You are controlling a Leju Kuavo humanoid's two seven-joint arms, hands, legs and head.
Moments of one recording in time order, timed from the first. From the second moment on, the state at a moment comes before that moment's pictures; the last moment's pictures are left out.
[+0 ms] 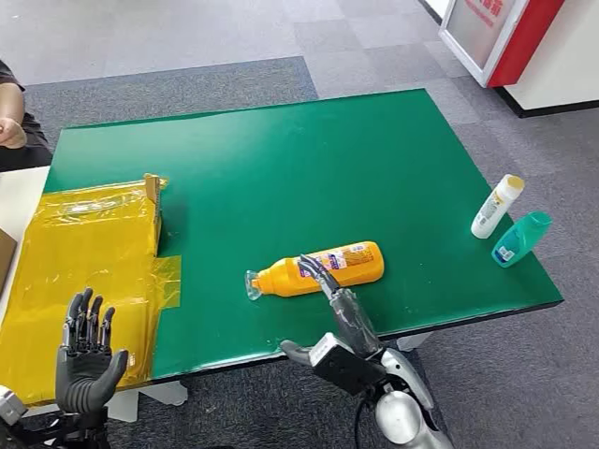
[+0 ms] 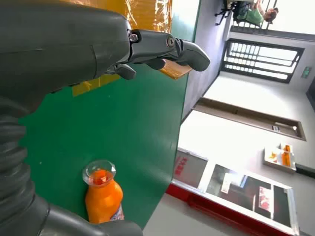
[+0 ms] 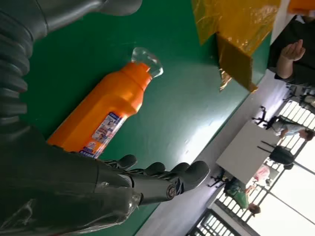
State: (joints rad) left arm 0.12 -0.23 0.22 -1.41 -0.06 -0.45 -0.70; right arm 0.10 0.09 0.22 -1.69 0.71 0.02 -0.25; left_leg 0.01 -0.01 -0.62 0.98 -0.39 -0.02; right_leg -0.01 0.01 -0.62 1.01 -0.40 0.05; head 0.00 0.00
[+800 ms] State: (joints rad) left arm 0.11 -0.20 0.22 -1.40 -0.17 -0.34 -0.70; right arm -0.22 -0.11 0.14 -1.50 1.07 0.16 0.04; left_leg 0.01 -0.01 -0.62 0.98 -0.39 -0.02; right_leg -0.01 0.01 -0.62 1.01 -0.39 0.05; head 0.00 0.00
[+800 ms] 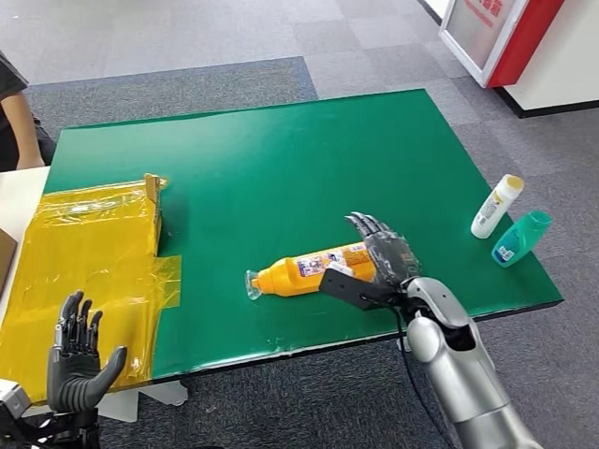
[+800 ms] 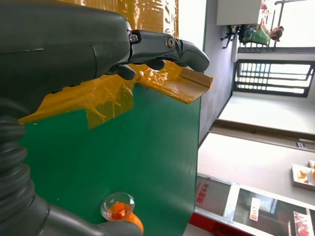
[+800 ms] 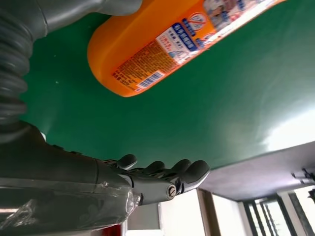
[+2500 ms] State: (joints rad) left arm 0.05 -0.10 0.08 -1.31 -0.08 -0.31 -0.70; right arm -0.75 -0.17 0.40 -0.61 0.97 0.36 -0.02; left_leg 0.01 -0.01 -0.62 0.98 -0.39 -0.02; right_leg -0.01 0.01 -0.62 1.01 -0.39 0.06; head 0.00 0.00
